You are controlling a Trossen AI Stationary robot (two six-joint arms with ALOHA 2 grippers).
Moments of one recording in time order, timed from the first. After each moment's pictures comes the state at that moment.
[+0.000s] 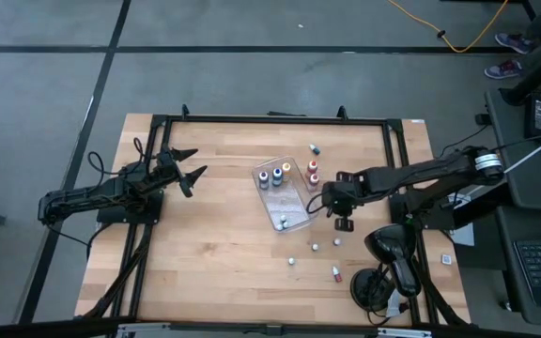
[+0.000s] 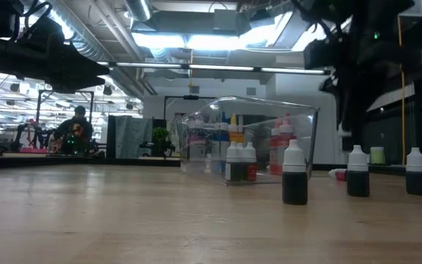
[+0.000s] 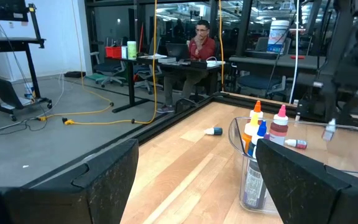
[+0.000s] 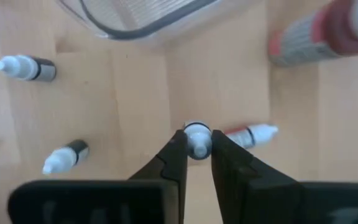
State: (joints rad) left arm 0.23 0.02 0.03 0.00 -0.35 -0.06; right arm 0.10 1.36 0.89 -0.82 0.09 0.17
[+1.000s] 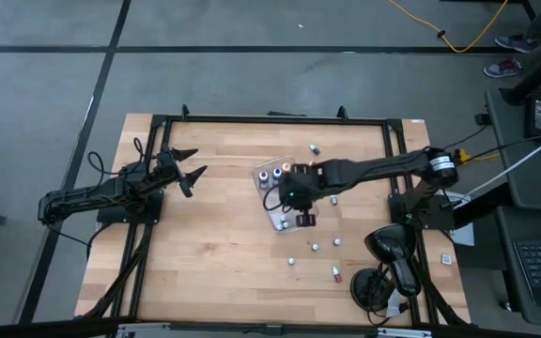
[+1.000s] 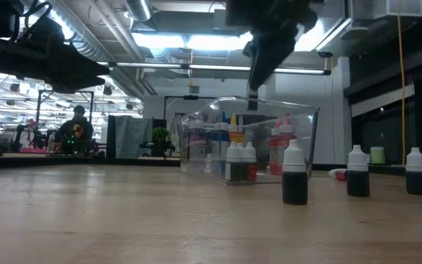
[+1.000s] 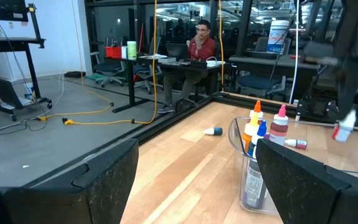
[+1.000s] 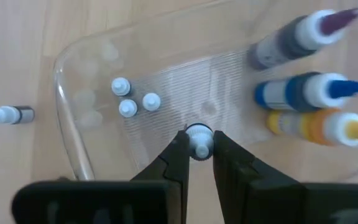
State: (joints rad) left arm 0.23 0.02 0.03 0.00 -0.35 -0.06; right arm 0.08 1.76 1.48 -0.90 0.10 -0.06
